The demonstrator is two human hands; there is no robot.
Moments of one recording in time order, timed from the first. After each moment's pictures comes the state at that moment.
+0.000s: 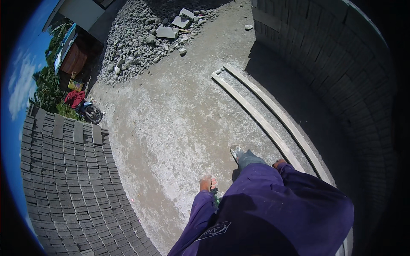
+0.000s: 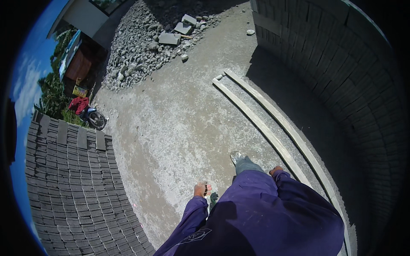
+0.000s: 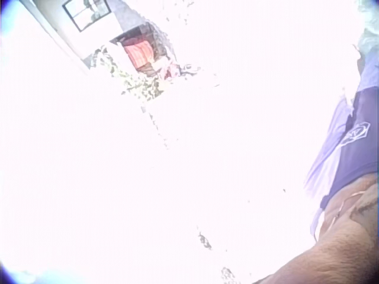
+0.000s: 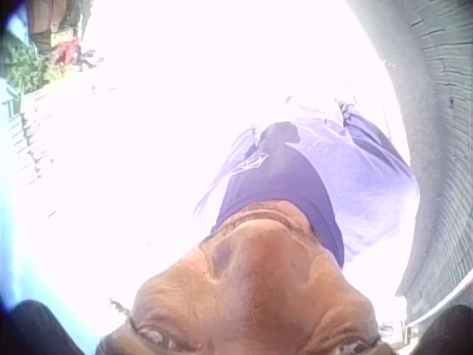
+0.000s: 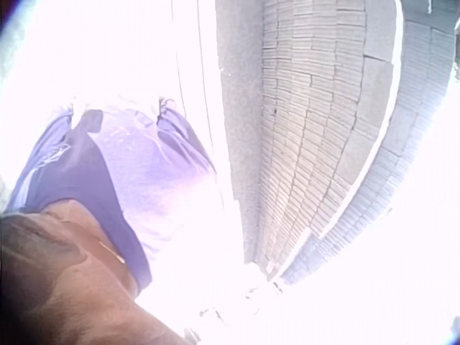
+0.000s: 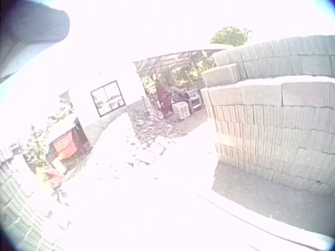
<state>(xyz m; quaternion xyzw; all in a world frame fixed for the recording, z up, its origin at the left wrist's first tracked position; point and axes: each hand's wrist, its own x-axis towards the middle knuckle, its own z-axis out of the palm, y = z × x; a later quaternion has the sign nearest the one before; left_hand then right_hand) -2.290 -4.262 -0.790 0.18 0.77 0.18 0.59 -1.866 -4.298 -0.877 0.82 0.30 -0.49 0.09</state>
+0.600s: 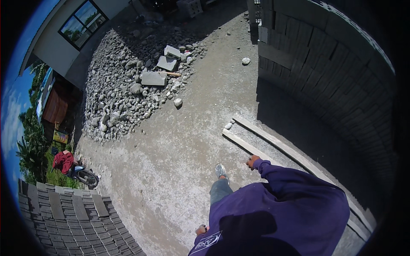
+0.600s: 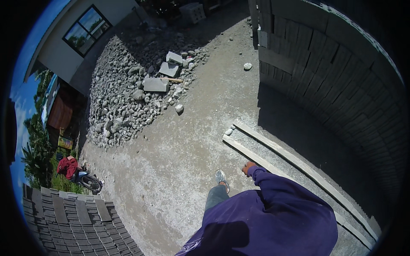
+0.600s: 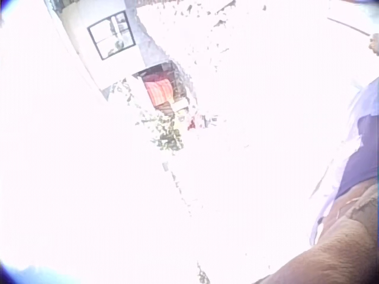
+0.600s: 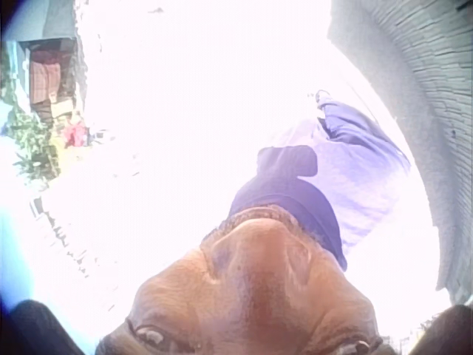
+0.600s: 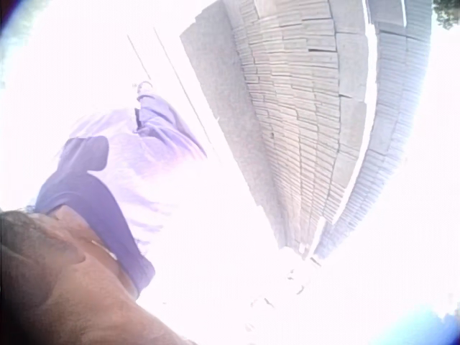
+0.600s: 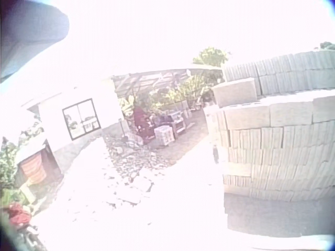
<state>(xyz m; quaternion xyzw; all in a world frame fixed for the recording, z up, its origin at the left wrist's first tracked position) -2.515 -3.838 -0.840 0.69 0.68 -0.03 0.22 -2.018 -3.633 -0.834 0.77 0.38 -0.51 -0.05</state>
